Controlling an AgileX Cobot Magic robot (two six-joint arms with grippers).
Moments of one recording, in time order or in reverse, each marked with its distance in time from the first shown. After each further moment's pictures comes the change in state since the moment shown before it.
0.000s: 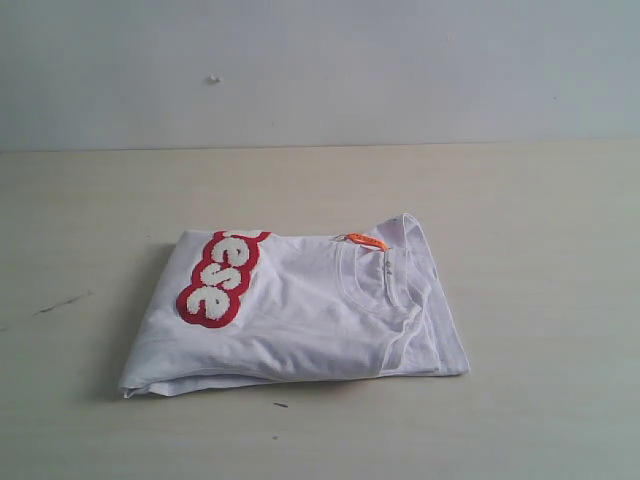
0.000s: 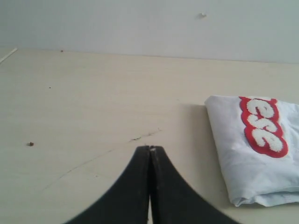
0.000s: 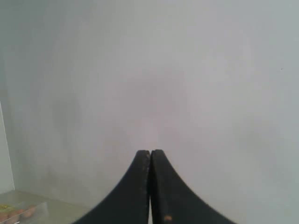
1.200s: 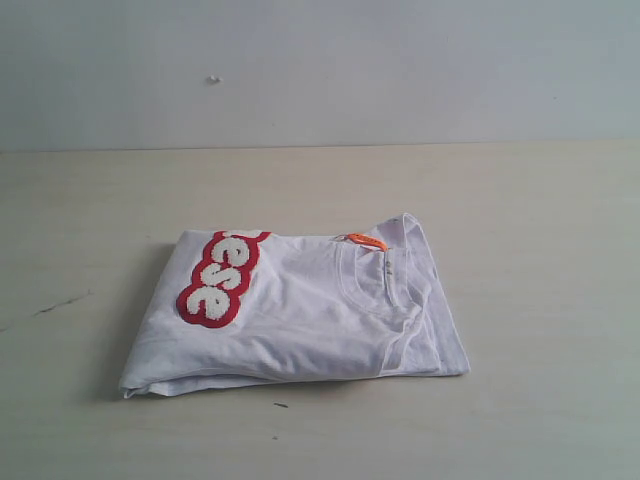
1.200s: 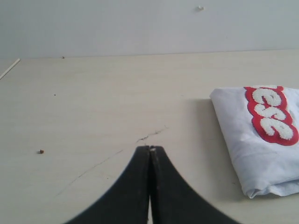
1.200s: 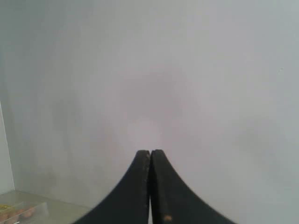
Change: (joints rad) left arm -0.008 0.000 0.000 0.018 0.005 0.079; right arm 0.000 0.000 0.000 0.000 0.000 0.000
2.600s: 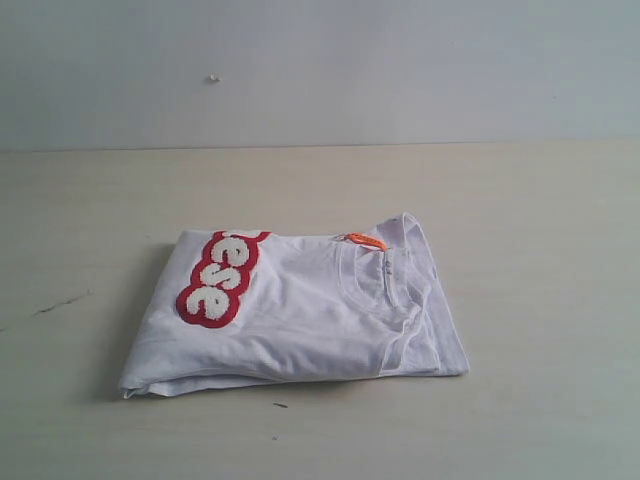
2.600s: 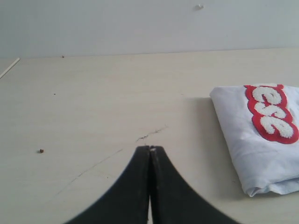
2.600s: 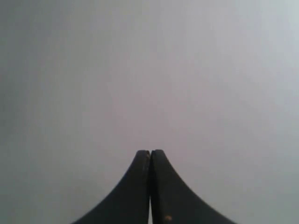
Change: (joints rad) left arm 0.000 0.000 0.000 0.000 0.004 0.004; right arm -0.624 -0.194 0.353 -0.136 -0.317 -0.080
